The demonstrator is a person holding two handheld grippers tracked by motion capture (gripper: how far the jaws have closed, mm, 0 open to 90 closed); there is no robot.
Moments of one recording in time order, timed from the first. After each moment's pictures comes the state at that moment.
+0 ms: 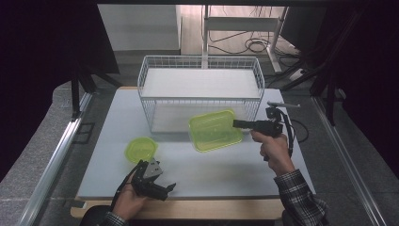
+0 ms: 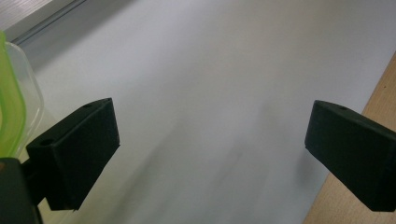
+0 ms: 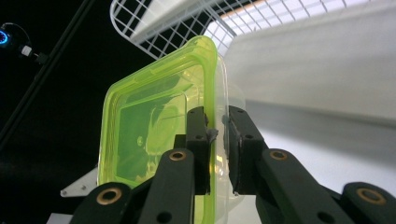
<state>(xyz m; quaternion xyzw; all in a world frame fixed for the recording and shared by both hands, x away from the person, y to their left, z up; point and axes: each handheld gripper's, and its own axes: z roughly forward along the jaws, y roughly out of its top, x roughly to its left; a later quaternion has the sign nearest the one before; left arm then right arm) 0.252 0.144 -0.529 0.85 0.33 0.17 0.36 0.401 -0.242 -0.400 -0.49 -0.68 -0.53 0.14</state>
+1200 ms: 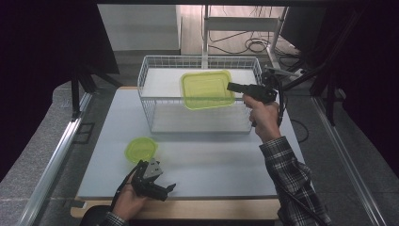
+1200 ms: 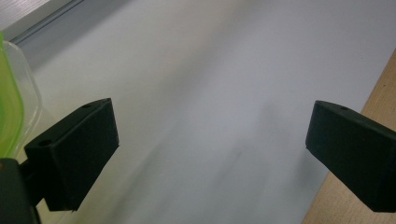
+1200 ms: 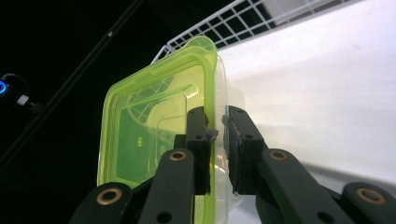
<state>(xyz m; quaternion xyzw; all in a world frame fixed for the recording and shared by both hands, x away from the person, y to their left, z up) 0.252 0.145 -0.530 0.85 0.33 0.17 0.36 0.454 -0.205 -0.332 -0.49 -0.64 -0.59 0.07</state>
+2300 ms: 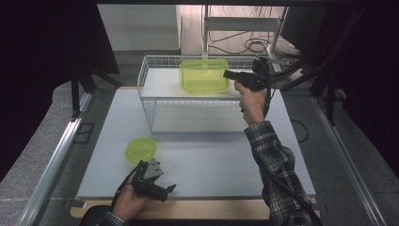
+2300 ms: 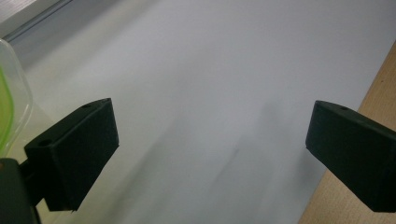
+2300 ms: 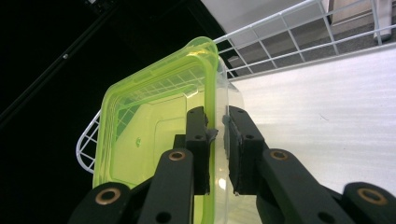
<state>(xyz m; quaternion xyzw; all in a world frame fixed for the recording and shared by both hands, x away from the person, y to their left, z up) 0.252 0.144 -0.531 0.86 0.32 0.16 0.36 0.492 -0.180 -0.327 -0.53 -0.63 -0.57 -0.01</state>
